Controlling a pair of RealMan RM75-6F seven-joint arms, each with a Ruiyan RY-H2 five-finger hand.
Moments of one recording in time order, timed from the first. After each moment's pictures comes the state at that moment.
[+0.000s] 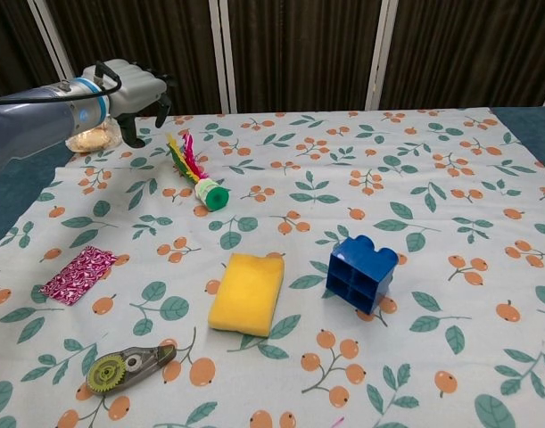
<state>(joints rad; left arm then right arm) -1.03 -1.78 -0.30 -0.69 1.06 0.67 0.62 0.04 -1.04 0.05 -1.67 -1.49 1.47 0.14</state>
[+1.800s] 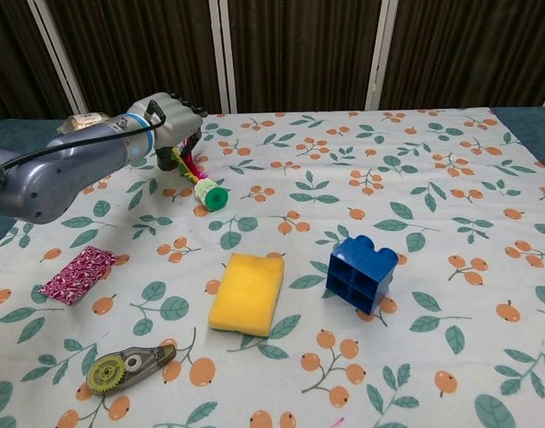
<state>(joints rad) -1.16 -2.09 -0.24 -0.19 1.20 0.56 0.43 0.04 -1.02 0.05 -1.70 -1.47 1.45 0.20</state>
